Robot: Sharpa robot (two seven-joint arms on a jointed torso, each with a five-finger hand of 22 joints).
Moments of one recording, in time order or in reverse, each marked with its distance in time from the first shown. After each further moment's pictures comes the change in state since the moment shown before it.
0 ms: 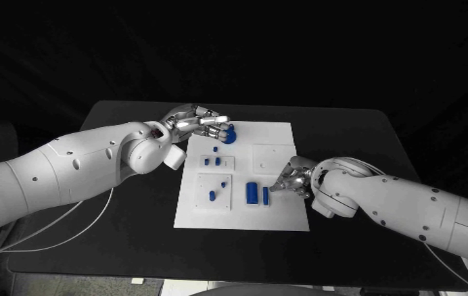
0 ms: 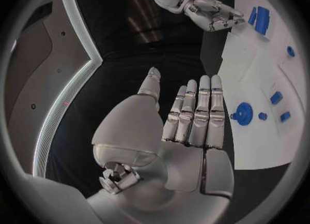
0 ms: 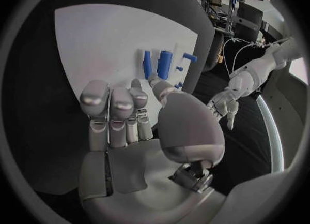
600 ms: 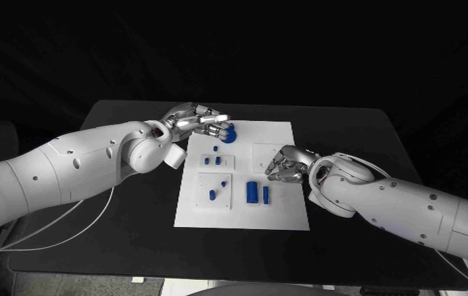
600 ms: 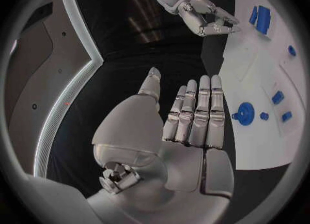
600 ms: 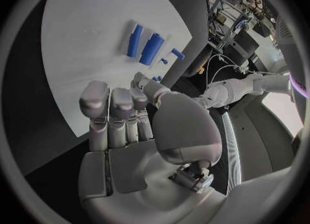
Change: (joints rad) left arm 0.000 0.001 0.000 0.000 0.000 -0.003 0.012; left_hand 0.004 0.004 0.000 0.000 0.000 0.000 0.000 0.000 0.000 0.000 0.000 0.000 0.000 0.000 0.000 0.000 0.000 0.000 0.000 0.000 0.000 0.000; right arm -0.010 0.002 0.001 -0.014 -0.239 -0.096 0.284; right_hand 0.027 0.062 0.135 -0.171 0.000 -0.003 0.010 0.000 -0.027 0.007 0.014 0.025 0.009 0.007 0.007 0.004 -0.004 0.000 0.000 0.007 0.033 0.001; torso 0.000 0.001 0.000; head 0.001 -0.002
